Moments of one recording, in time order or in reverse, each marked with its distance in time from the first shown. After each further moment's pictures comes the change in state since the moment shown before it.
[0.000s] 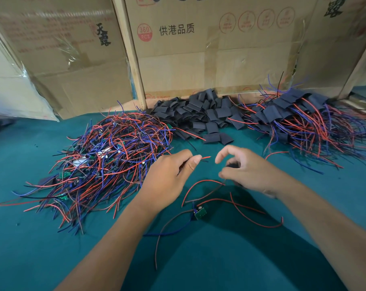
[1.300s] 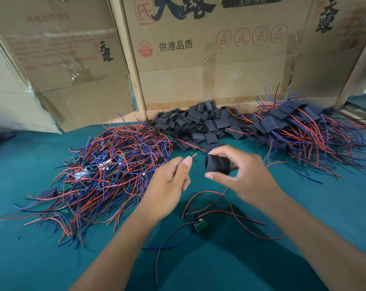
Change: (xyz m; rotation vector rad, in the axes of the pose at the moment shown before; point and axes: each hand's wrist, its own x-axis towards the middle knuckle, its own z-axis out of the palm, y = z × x) left_hand 0.002 0.013 -0.005 -0.348 0.022 -0.211; right_hand 0.001 -0.013 0.009 -0.249 0.361 -0.394
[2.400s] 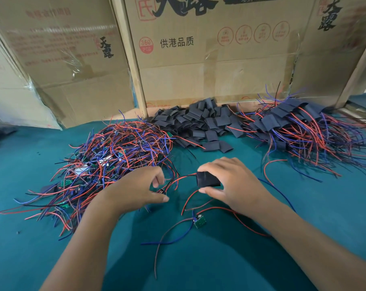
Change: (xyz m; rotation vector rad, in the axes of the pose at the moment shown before) left_hand 0.001 -0.027 -0.068 0.620 -0.477 -0.188; right_hand -0.010 0.008 0.020 -0.447 -0.217 -0.195
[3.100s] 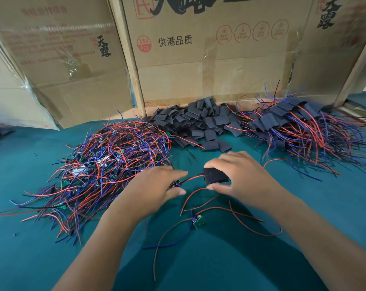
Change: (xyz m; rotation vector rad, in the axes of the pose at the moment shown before) left_hand 0.012 0.029 0.016 0.224 0.182 0.222; right_hand 0.003 0.013 -0.020 -0.068 -0.090 0.037
